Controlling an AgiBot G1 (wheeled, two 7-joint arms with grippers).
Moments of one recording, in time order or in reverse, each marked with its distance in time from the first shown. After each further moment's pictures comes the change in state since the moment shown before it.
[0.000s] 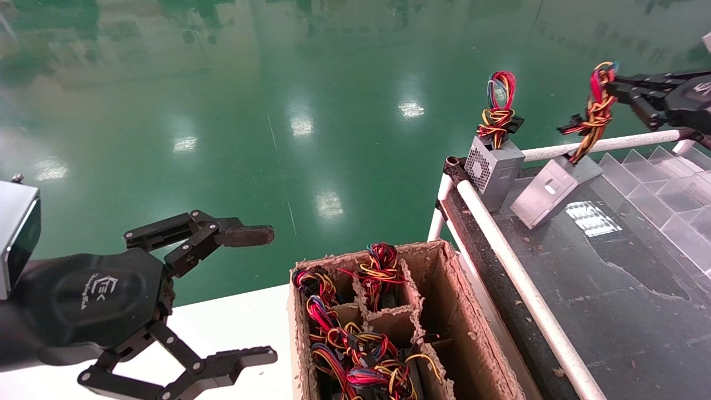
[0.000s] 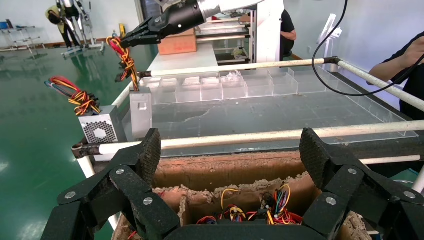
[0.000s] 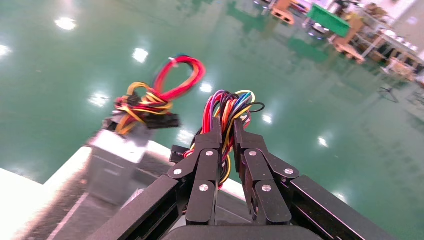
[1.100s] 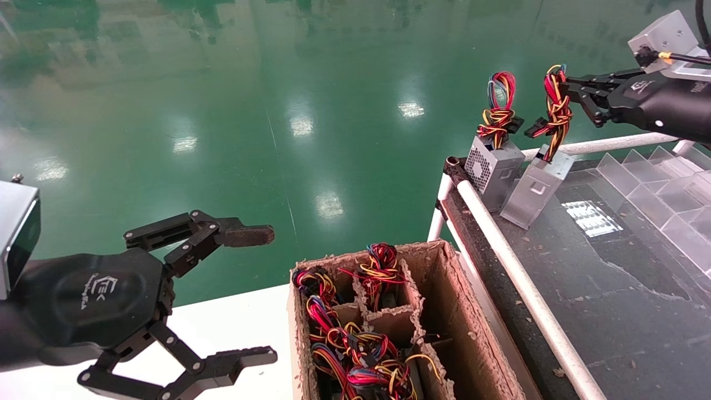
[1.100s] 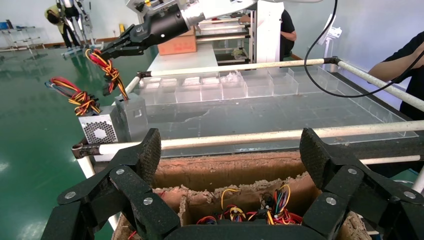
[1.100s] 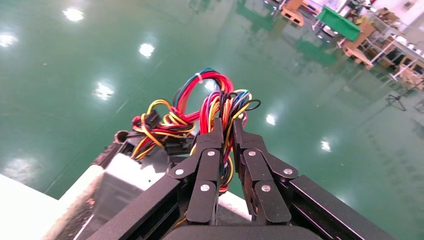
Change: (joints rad) left arm 0.000 0.000 0.001 0.000 -0.001 0.000 0.001; right arm 0.017 -0.128 -0.011 -0.034 -0.015 0.101 -0.025
